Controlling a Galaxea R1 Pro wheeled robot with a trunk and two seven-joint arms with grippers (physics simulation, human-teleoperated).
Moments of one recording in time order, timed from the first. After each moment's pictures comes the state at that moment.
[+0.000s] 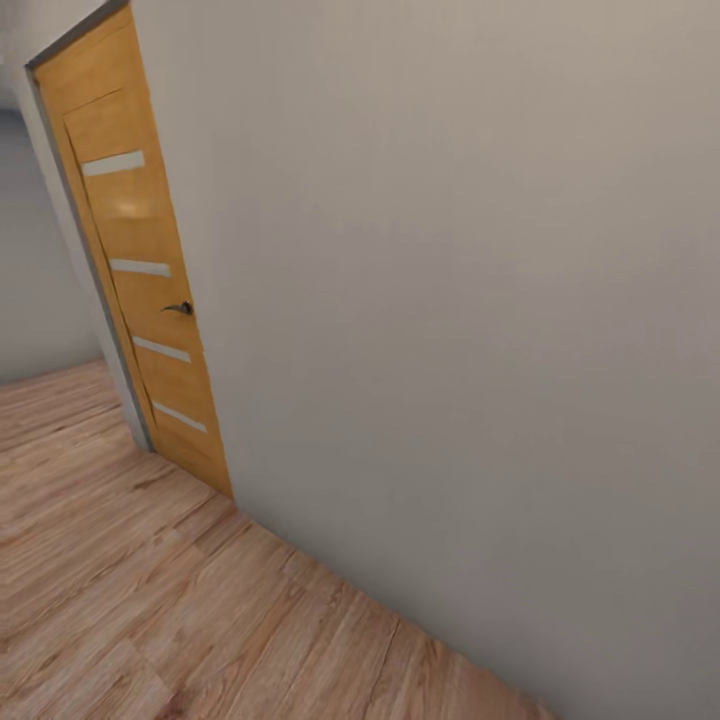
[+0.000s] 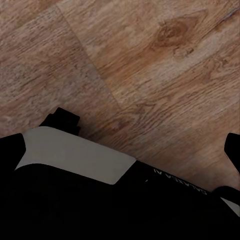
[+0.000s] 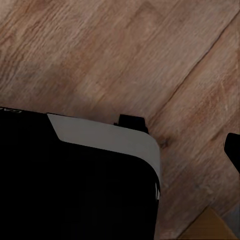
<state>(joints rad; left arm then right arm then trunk) -0.30 -0.01 0.15 0.05 0.35 0.00 0.00 -0.11 0.01 0.02 -0.05 0.13 -0.17 -0.01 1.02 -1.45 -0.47</state>
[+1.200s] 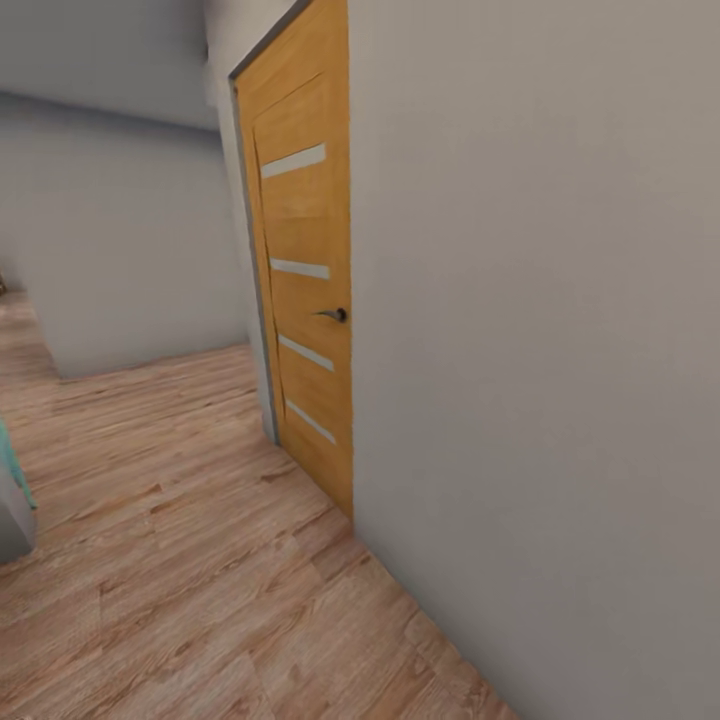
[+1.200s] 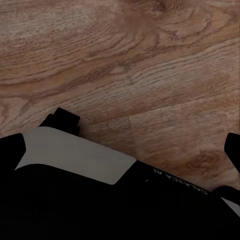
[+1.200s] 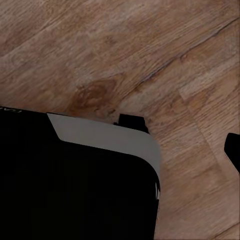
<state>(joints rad) -0.30 -0.01 0.15 0.05 0.35 0.00 0.00 -0.11 0.01 0.02 -0.05 0.13 -0.17 -0.01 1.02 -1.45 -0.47</state>
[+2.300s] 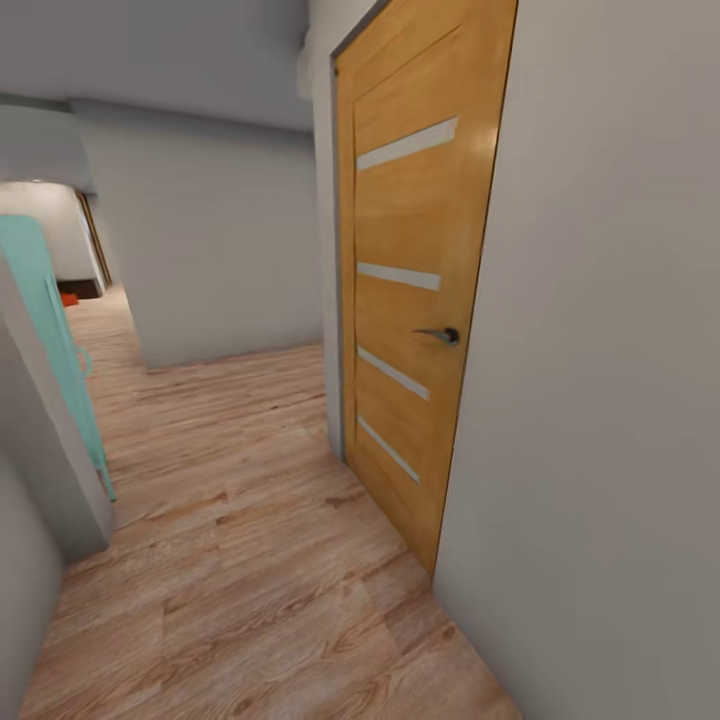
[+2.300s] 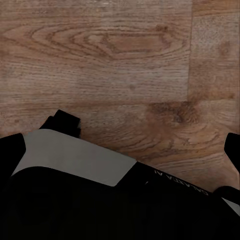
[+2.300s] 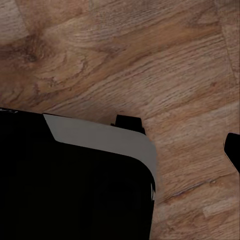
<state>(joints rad) -0.30 -0.01 0.15 0.05 0.34 0.00 0.00 -0.11 0.00 0.02 -0.05 0.13 -0.17 -0.01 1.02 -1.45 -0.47</state>
